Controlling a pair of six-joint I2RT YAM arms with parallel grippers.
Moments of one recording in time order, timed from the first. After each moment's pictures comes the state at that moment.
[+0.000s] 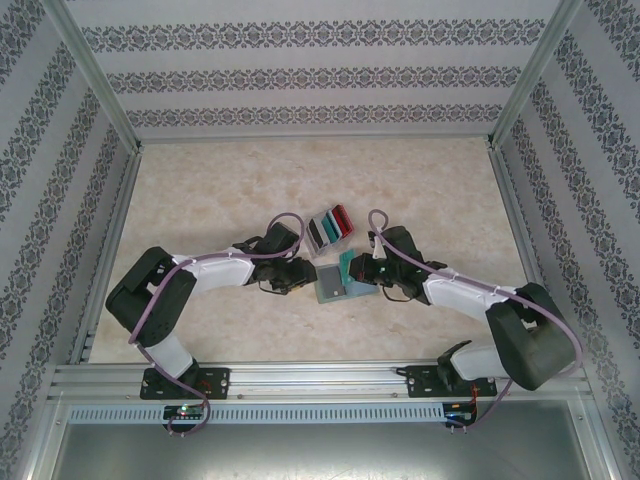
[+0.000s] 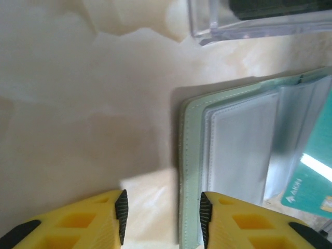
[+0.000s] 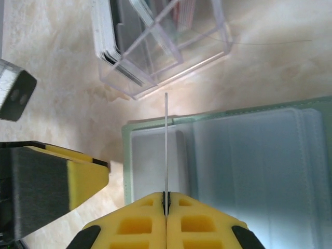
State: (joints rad) left arm -0.63 1.68 0.84 -0.21 0.33 -0.95; right arm 0.48 1.37 0.53 0.04 -0.40 0.71
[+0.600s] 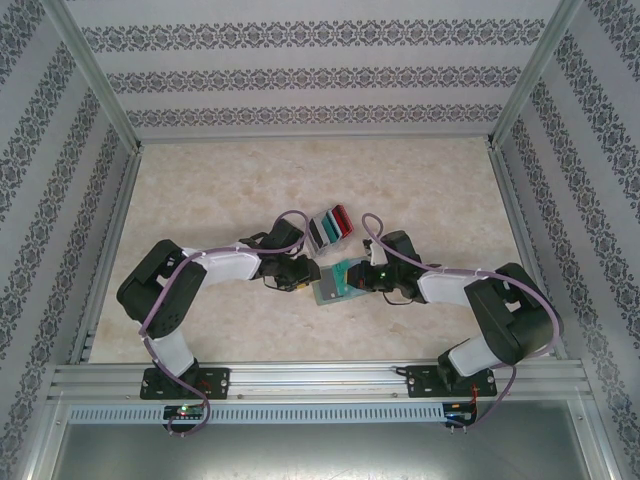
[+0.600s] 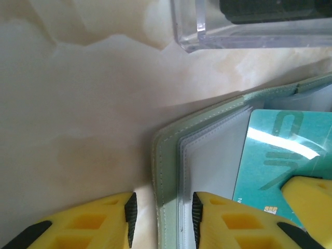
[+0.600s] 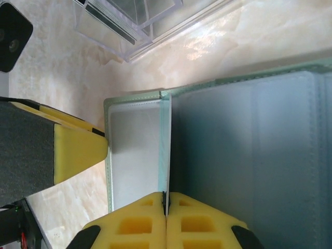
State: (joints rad) left arm -0.63 1.75 0.91 -0.22 0.38 -0.95; right arm 0.45 1.49 0.48 0.18 -0.56 0.65
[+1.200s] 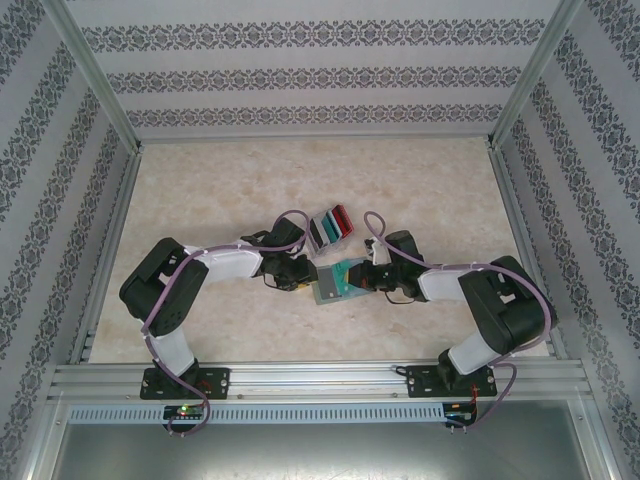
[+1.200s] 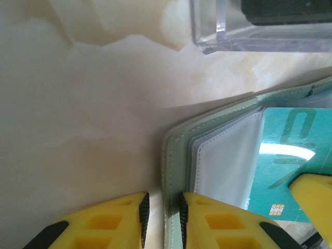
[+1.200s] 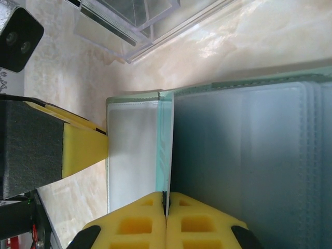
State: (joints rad) left arm -0.63 1.77 0.93 -0.28 0.37 -0.95; right arm 0.41 1.57 0.47 0.27 -0.66 0.64
